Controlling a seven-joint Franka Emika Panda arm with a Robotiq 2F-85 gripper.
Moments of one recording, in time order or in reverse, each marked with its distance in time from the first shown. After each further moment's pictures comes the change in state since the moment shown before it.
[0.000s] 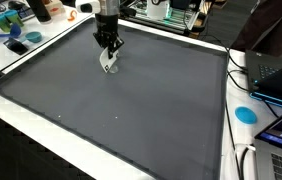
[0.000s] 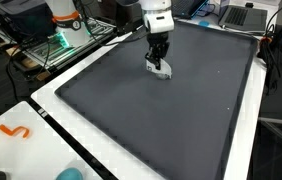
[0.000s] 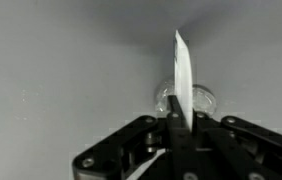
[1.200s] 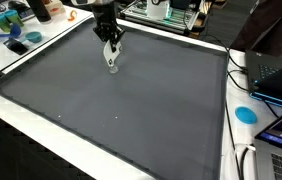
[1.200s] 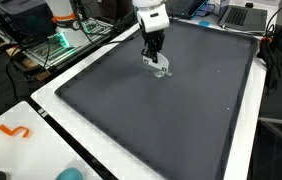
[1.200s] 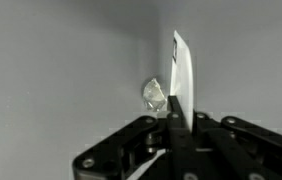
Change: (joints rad) arm -0.129 -0.079 0.108 -0.021 0.278 -0.111 -0.351
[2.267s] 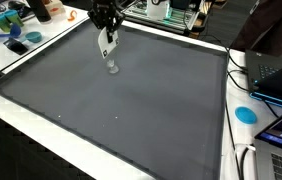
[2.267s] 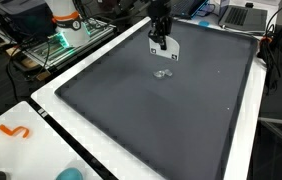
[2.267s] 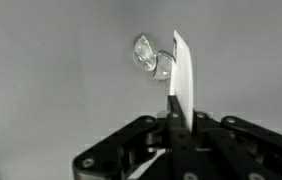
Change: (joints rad) arm 0.034 -0.111 -0.002 0.005 -0.069 0.000 0.077
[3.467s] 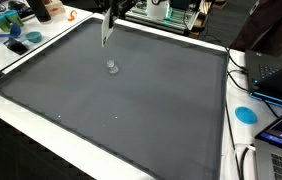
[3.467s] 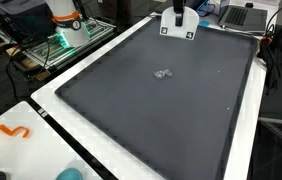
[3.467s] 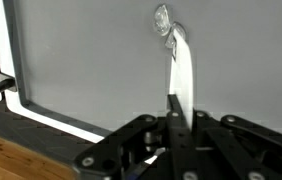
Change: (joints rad) arm 0.134 -0.022 0.021 0.215 -0.478 -0.301 0.287
